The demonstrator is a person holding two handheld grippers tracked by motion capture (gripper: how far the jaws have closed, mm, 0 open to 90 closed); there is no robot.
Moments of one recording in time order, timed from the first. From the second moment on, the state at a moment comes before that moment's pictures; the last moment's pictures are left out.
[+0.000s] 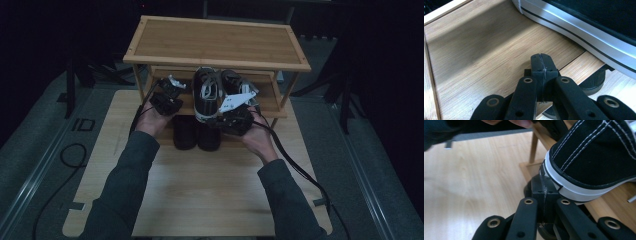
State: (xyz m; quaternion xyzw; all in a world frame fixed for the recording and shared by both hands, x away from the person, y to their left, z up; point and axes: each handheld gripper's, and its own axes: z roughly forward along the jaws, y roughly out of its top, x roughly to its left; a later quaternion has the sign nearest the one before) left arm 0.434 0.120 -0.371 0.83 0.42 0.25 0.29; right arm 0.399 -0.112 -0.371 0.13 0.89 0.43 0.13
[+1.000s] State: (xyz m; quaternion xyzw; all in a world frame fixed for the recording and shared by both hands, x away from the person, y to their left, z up) left arm 0.433 0.120 -0.371 0.82 0.42 0.25 0.29; right arm 0.412 -0.092 -0.379 0.16 0.88 0.42 0.16
